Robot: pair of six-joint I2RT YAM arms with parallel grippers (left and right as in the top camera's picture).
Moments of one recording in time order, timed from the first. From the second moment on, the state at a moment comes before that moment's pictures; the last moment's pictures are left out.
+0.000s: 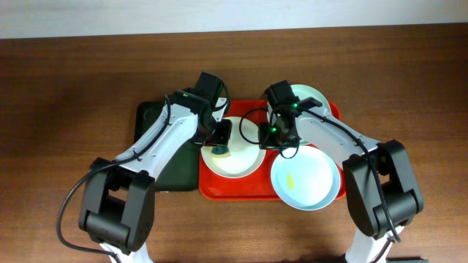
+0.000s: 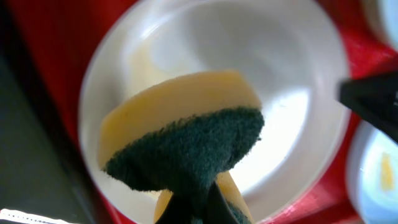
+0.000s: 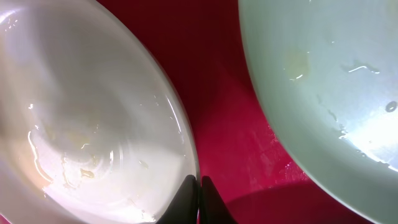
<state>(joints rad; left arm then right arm) -0.42 1.91 1.41 -0.88 0.19 -0.21 0.38 1.94 1.28 -0.71 -0.23 0.39</state>
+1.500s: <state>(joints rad) -0.44 1.88 1.27 -0.63 0.23 -0.27 0.38 1.94 1.28 -0.71 -0.23 0.39</state>
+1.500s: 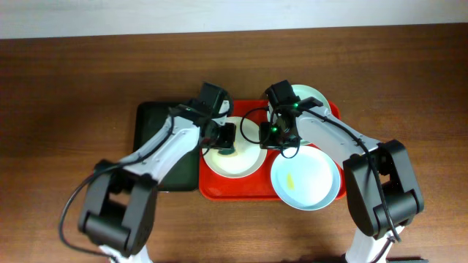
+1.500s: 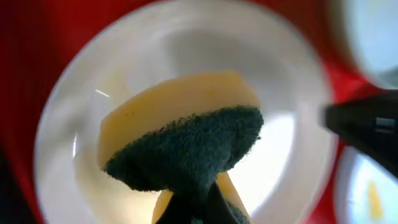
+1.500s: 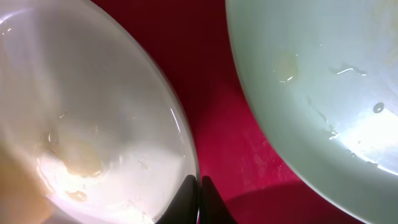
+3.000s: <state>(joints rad) -0.52 1.98 1.27 -0.59 0.39 -0.26 0.37 1.94 1.28 -0.71 -0.22 0.39</state>
